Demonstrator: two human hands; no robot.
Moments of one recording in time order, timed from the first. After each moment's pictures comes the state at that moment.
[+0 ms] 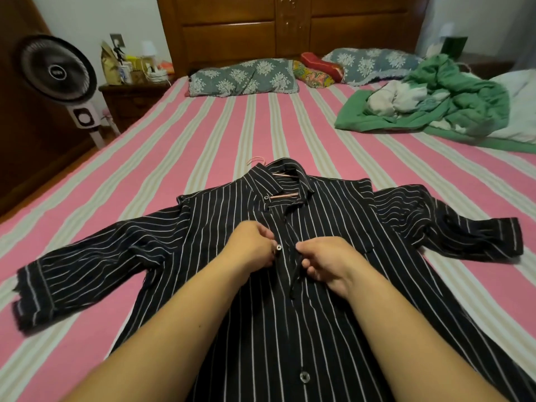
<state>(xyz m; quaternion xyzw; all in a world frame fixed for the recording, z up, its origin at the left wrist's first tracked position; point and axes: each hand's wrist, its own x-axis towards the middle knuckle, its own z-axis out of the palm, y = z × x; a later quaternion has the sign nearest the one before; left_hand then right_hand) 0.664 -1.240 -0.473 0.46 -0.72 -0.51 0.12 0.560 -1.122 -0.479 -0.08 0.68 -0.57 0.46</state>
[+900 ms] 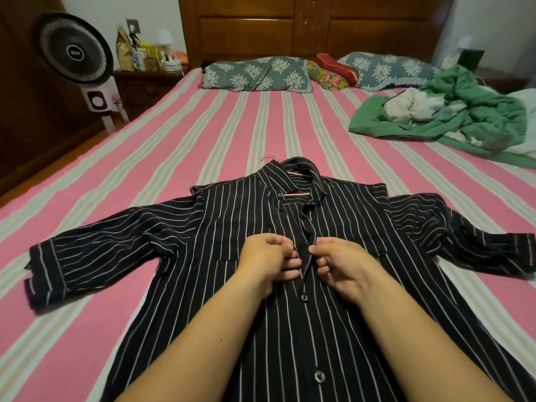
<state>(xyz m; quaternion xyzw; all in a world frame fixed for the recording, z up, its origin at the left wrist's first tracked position) 0.680 -1.213 -0.478 0.45 -0.53 -0.70 0.18 0.570 -1.124 -0.477 -0.03 0.64 -0.62 0.46</state>
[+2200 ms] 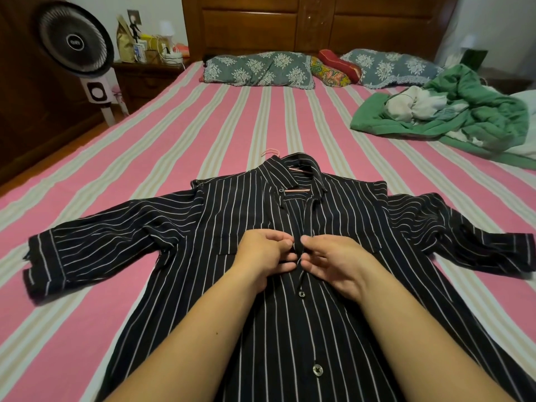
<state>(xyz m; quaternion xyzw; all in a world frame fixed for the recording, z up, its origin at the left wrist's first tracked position) 0.683 -1.220 -0.485 0.43 -0.54 -0.70 0.18 0.577 -1.123 -0.473 -0.07 0.62 -0.61 0.49</state>
